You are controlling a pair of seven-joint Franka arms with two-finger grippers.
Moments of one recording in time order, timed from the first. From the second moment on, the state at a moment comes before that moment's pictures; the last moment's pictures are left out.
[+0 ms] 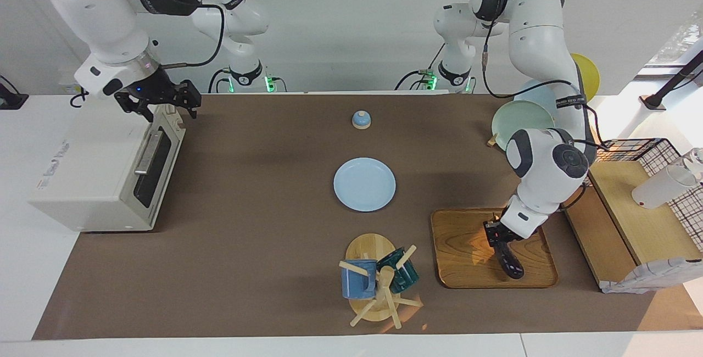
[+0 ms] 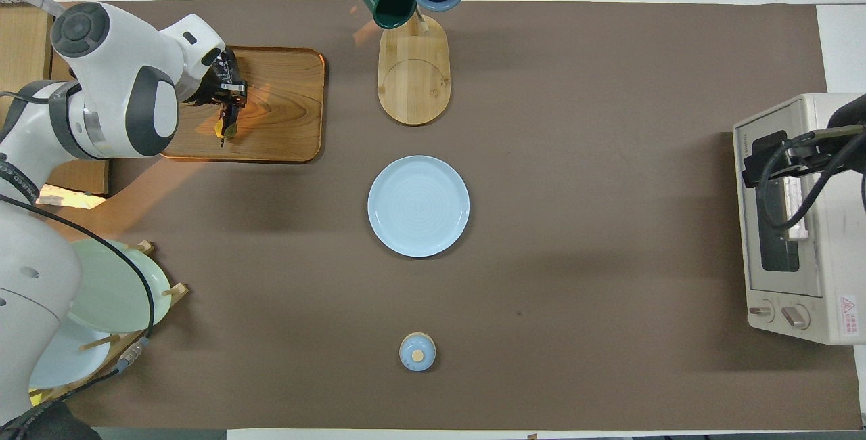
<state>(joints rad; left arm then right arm) -0.09 0.59 -0.06 -1.55 -0.05 2.24 0.00 -0.03 0.03 0.01 -1.59 -0.04 1.49 -0.11</state>
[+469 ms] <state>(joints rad) -0.08 0.51 -0.05 -1.50 -0.05 2.14 0.03 -0.03 0.03 0.00 -1.58 -0.04 1.50 -0.11</state>
